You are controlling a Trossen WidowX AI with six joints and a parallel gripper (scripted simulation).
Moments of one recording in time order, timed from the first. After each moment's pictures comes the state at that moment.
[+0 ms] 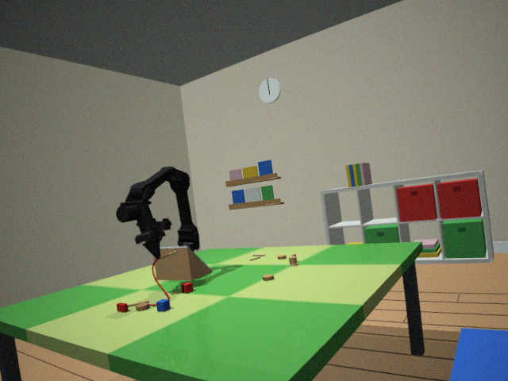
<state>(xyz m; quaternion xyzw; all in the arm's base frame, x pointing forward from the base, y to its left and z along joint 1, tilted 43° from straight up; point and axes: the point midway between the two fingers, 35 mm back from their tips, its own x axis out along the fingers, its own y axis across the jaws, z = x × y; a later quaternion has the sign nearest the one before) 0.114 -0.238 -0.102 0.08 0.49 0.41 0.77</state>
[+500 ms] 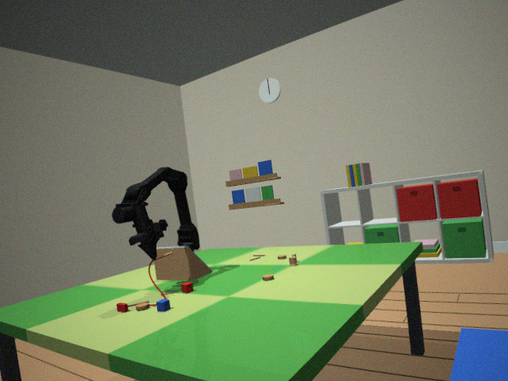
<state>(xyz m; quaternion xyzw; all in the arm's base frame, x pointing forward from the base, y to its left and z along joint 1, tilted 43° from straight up) 0.093 -0.237 -0.104 0.12 0.51 0.37 0.77</state>
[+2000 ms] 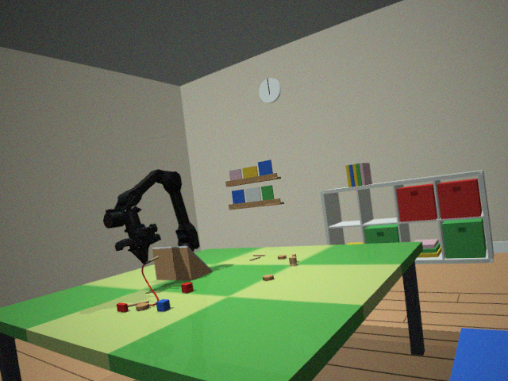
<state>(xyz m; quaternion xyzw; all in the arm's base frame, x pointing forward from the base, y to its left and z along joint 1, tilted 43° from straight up) 0.032 -0.224 -0.111 0.24 0.56 0.24 0.75</state>
